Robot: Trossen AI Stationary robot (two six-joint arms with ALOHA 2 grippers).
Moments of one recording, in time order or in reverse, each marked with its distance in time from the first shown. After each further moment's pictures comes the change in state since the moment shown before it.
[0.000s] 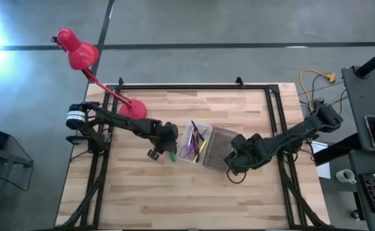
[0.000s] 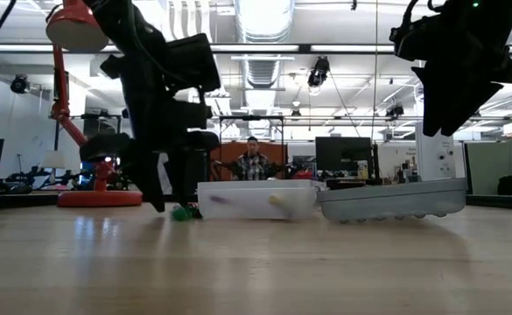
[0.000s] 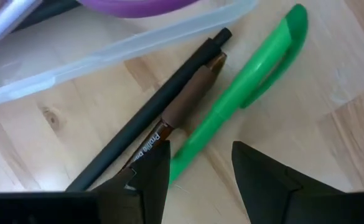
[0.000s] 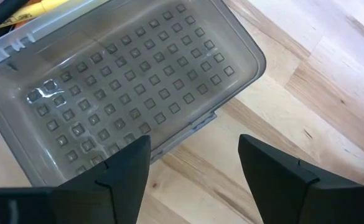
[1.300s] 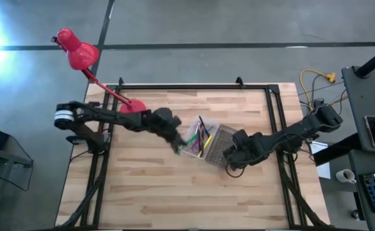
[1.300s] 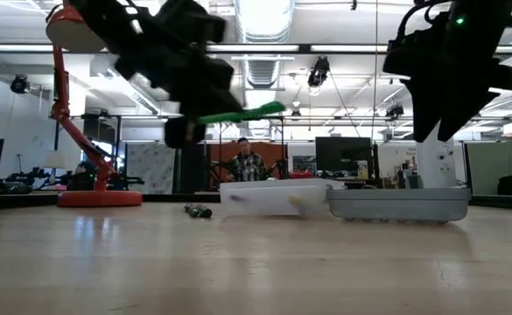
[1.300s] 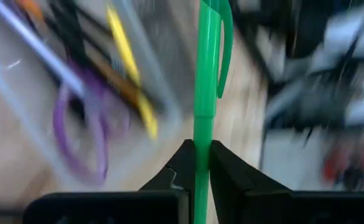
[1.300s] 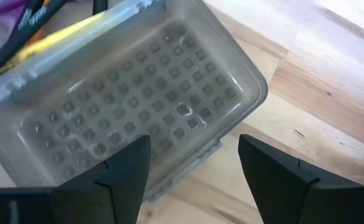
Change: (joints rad) left arm 0.094 -0.148 -0.084 0.592 0.394 -1.480; right arm -0.054 0.001 -0.025 -0.003 0.041 0.119
